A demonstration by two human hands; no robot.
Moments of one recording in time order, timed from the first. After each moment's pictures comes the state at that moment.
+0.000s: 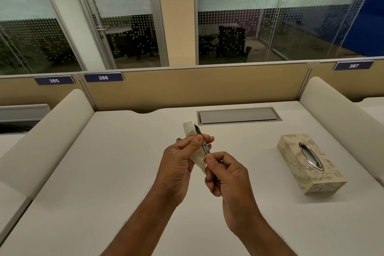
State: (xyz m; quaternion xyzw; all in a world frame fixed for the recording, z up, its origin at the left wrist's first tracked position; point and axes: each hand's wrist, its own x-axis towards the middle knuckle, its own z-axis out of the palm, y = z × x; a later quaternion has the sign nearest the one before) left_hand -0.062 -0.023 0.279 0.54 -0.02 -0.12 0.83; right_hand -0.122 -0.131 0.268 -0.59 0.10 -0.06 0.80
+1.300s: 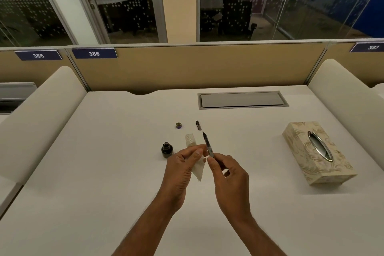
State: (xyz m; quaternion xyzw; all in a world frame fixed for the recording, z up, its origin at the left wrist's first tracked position) left_hand -0.035 -0.018 0.193 0.63 0.07 -0.14 0.76; right_hand -0.080 -0.132 0.164 -0.78 0.13 -0.21 0.57
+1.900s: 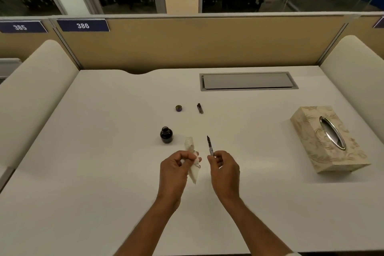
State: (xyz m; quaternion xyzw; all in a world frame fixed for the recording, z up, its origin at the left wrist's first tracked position) left_hand -0.031 -0.004 0.113 0.69 0.13 -0.11 0.70; right_hand -0.038 -0.138 0.044 -0.82 0.23 -0.15 0.50
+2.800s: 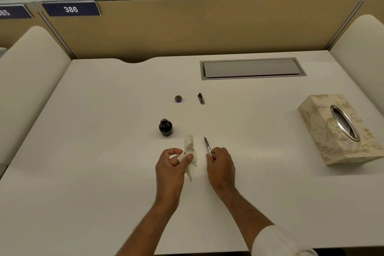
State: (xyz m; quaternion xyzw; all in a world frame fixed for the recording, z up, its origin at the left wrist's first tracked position) left_hand -0.025 0.001 0.074 0.70 0.21 -0.08 0.68; right_hand -0.013 -0.136 -0.029 -0.90 0.21 -0.09 0.37
